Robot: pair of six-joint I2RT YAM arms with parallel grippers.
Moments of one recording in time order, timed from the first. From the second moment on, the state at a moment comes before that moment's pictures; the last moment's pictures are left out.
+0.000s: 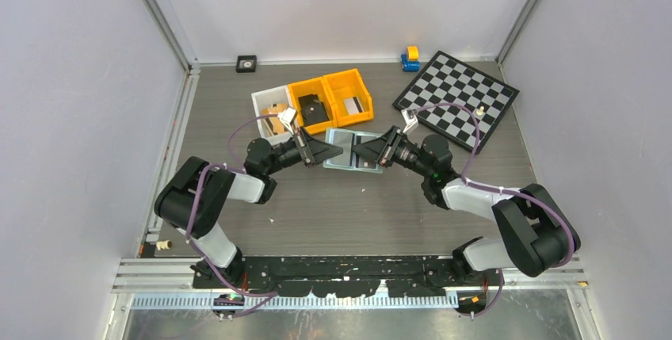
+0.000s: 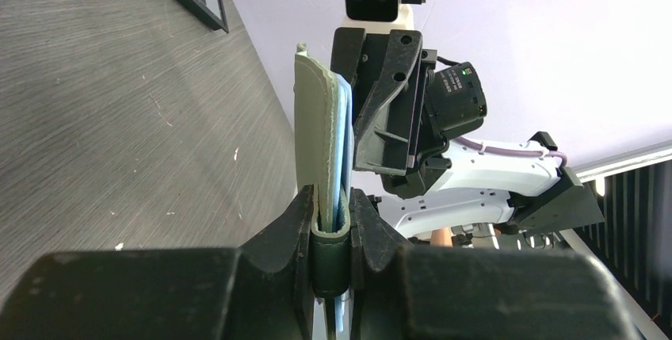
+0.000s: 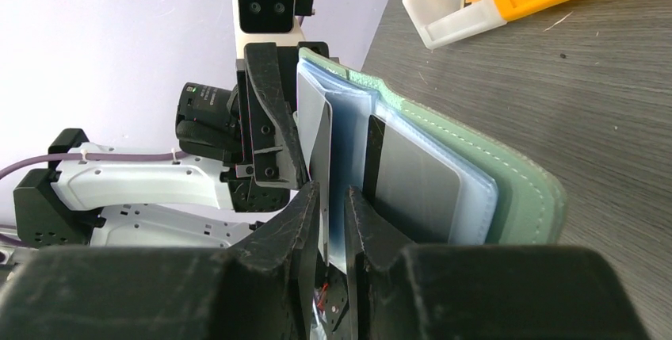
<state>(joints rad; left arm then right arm) -0.44 1.65 0.49 1.35 0.74 -1.32 0.47 1.36 0.46 0.92 -0.54 1.10</state>
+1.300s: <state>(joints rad) -0.36 1.55 0.43 1.34 0.74 -1.31 0.48 1.40 0.49 0.96 -0.57 1.14</state>
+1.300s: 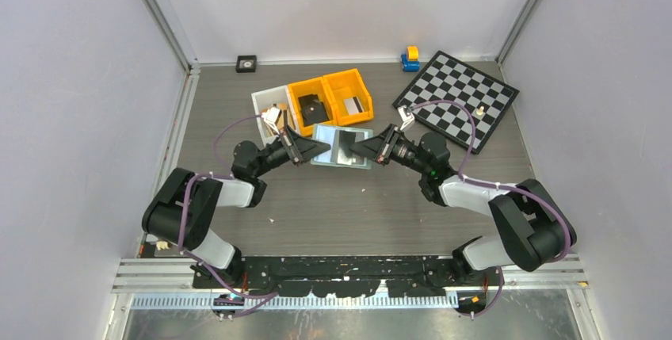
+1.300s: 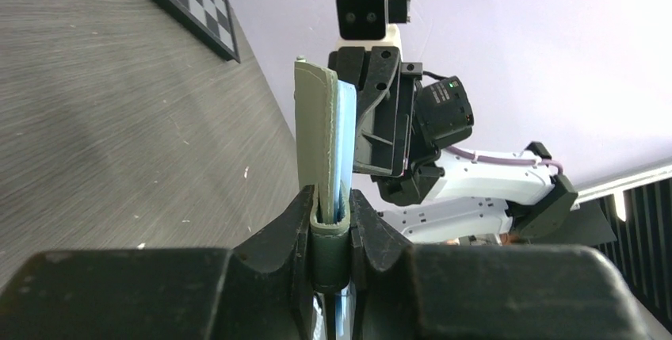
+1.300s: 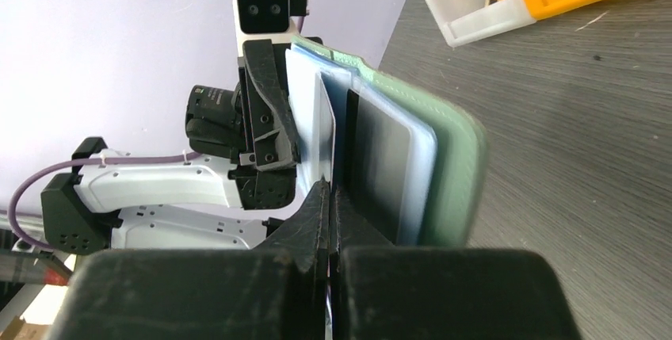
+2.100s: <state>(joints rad) -0.24 1.33 0.47 0.49 0.53 -0.95 0.43 1.43 0.89 0.35 -0.42 0.84</state>
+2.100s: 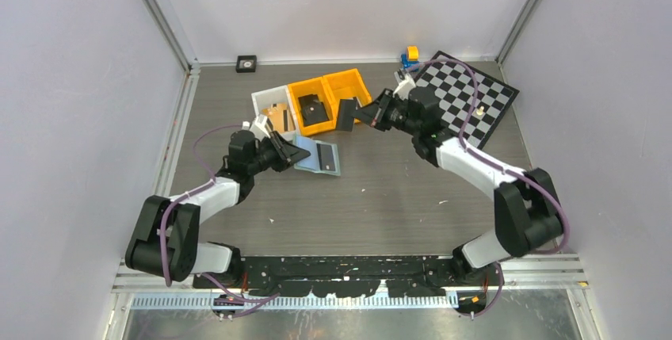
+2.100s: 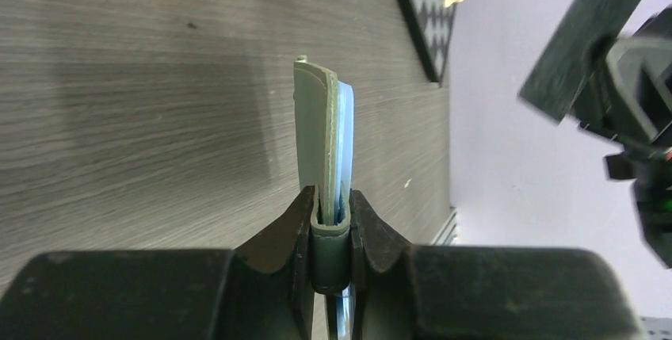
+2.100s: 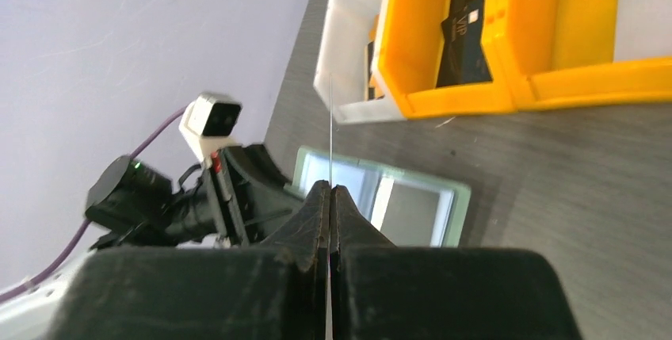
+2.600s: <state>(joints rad) -0.31 1.31 0.50 0.21 0.46 -0.73 0.49 1.99 1.52 0.06 -0.40 0.67</state>
